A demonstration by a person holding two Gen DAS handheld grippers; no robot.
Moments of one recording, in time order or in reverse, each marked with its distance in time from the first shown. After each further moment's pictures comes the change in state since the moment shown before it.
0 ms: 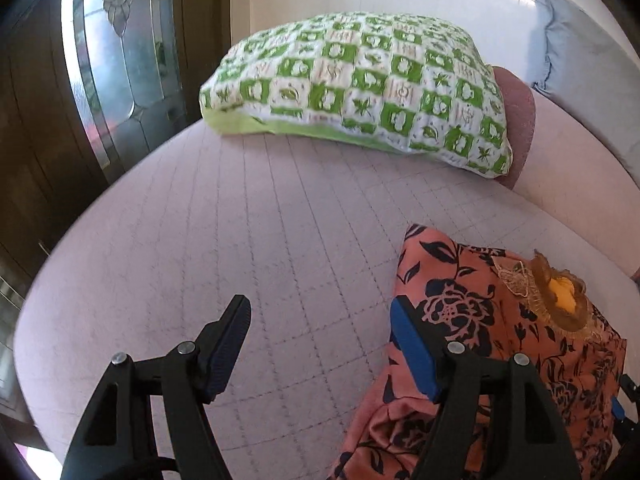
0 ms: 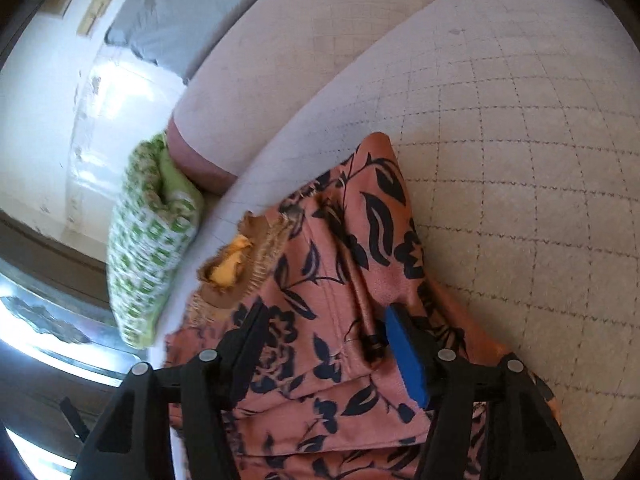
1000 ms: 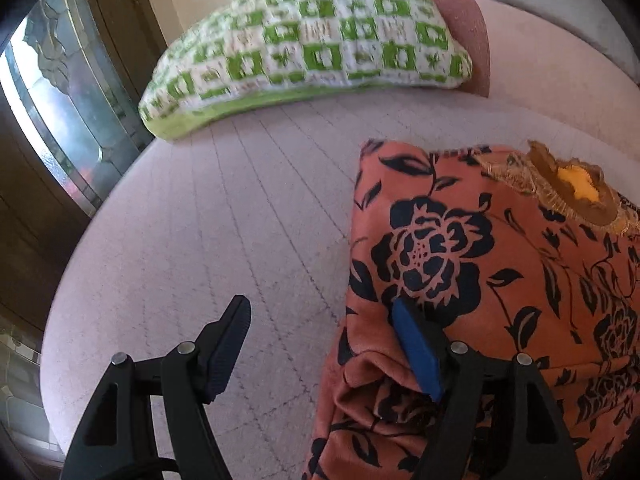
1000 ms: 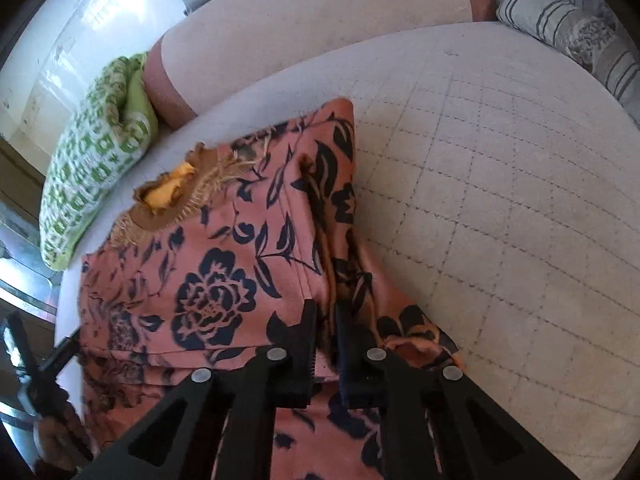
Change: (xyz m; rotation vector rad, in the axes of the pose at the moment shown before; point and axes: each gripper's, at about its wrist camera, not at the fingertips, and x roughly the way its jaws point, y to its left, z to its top) left arm 0.015 -0.054 -0.030 0.309 0.029 0.094; right arm -0.036 0.005 -0.012 -0.201 0.091 -0.251
